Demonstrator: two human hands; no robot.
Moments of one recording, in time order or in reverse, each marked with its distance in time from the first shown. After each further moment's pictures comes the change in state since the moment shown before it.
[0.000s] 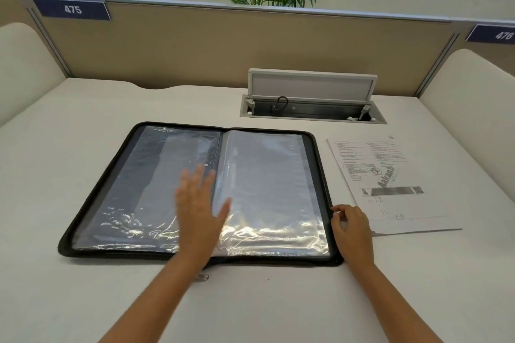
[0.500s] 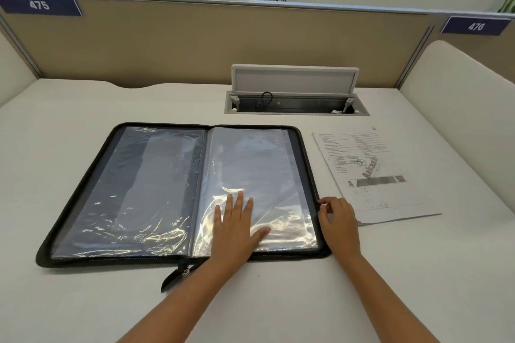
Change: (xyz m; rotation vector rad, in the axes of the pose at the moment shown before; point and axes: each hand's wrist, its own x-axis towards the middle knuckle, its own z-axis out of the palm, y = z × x) left_hand -0.026 0.018 0.078 0.306 -0.545 0.114; right_hand 0.000 -0.002 0.001 -0.046 0.004 -0.010
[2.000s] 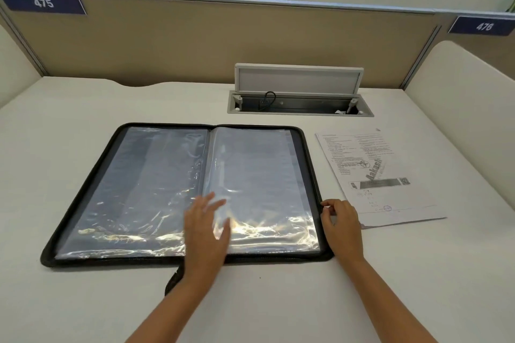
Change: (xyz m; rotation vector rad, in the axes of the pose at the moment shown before) left_hand -0.034 -0.024 -0.032 -0.539 0.505 -0.112; right_hand 0.000 -0.001 -0.001 0.017 -0.004 0.017
